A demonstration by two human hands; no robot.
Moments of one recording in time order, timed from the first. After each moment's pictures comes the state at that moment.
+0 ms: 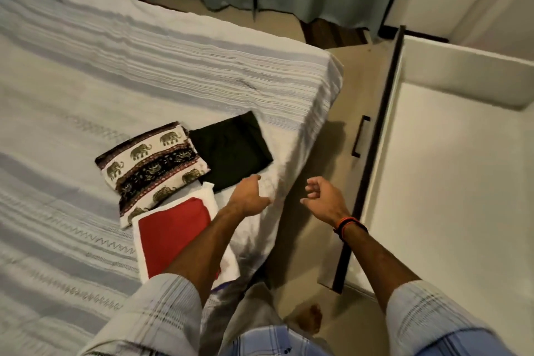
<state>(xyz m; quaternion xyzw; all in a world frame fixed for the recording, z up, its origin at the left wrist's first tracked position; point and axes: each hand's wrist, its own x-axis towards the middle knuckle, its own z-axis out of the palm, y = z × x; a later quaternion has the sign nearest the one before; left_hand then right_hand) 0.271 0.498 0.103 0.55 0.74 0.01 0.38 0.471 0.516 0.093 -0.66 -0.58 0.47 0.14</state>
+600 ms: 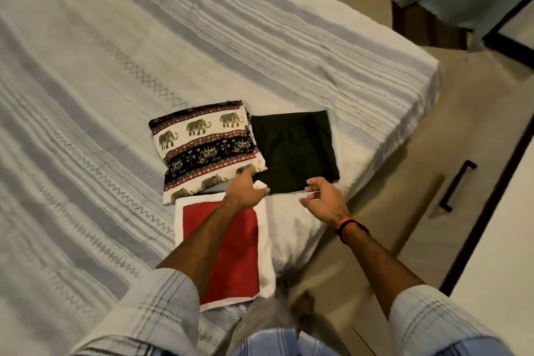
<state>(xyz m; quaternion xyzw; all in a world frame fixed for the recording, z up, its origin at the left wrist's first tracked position) 0.098 0.520 0.060 0.36 0.82 0.09 0.43 0.294 0.587 0.049 -0.58 -0.64 0.50 0.00</state>
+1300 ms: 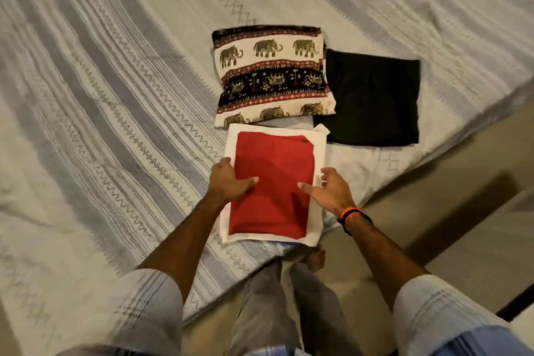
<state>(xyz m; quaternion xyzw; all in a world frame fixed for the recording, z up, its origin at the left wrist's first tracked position) 0.025 0.319 -0.025 0.13 0.88 0.15 0.43 0.223 0.459 -0.037 -0.58 -0.62 0.51 -0.13</state>
